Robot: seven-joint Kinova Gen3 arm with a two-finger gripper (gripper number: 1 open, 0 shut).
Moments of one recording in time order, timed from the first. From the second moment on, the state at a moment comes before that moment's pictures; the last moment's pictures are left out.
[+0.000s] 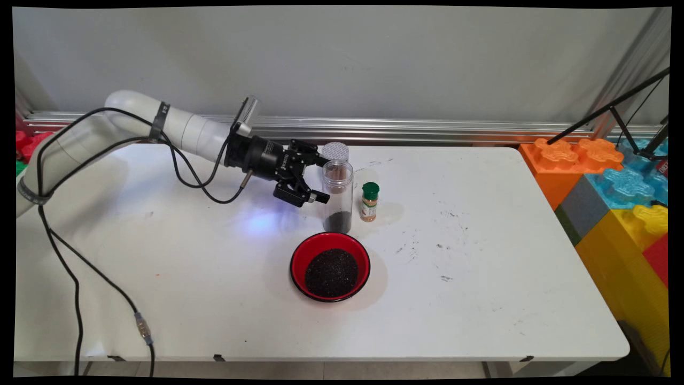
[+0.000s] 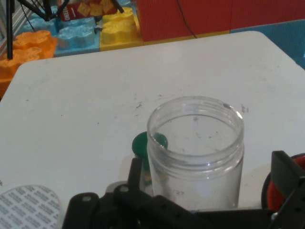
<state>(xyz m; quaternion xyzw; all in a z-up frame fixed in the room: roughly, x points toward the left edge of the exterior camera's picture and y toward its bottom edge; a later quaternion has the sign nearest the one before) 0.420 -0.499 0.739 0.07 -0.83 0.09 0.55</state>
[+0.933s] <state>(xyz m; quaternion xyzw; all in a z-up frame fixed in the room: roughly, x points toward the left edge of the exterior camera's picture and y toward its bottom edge) 0.409 -0.500 0.715 0.09 -0.81 0.09 0.57</state>
